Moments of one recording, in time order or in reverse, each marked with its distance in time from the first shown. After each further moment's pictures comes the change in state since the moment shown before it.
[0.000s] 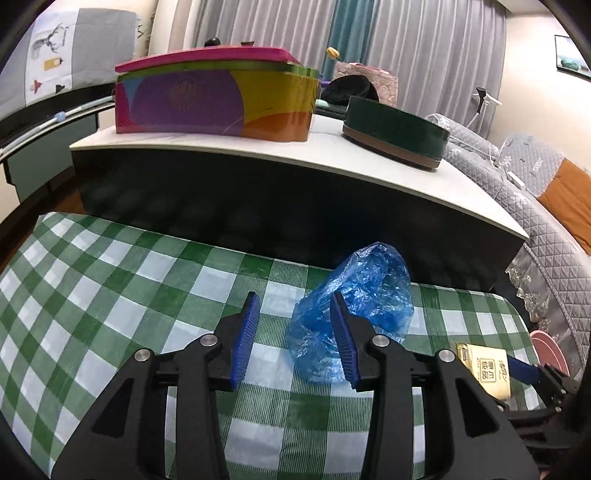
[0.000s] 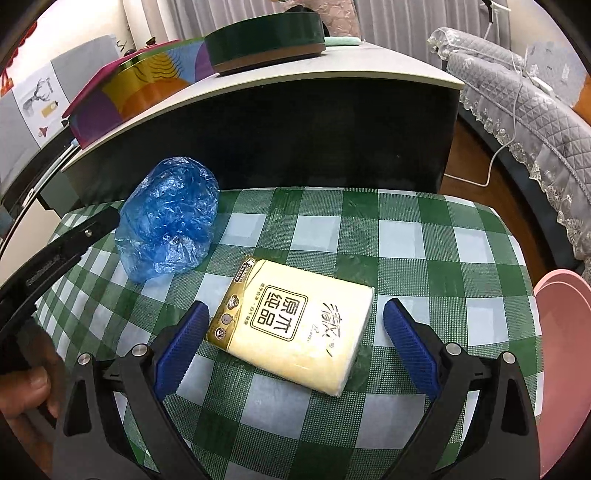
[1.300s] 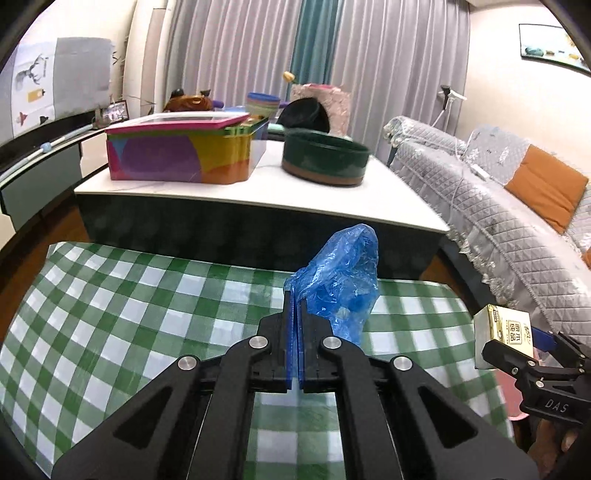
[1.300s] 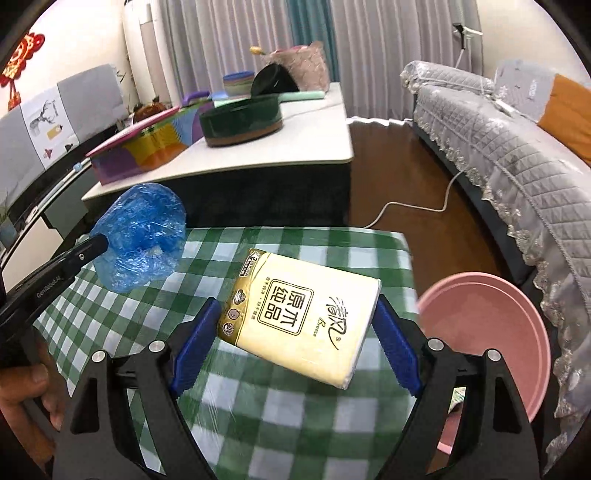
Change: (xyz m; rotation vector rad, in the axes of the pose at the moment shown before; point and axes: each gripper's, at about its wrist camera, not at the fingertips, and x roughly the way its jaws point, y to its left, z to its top) left arm -0.099 -0.048 -0.001 0.088 -0.048 -0.078; right arm -0.130 -0.037 -0.022 0.009 -0.145 -0.062
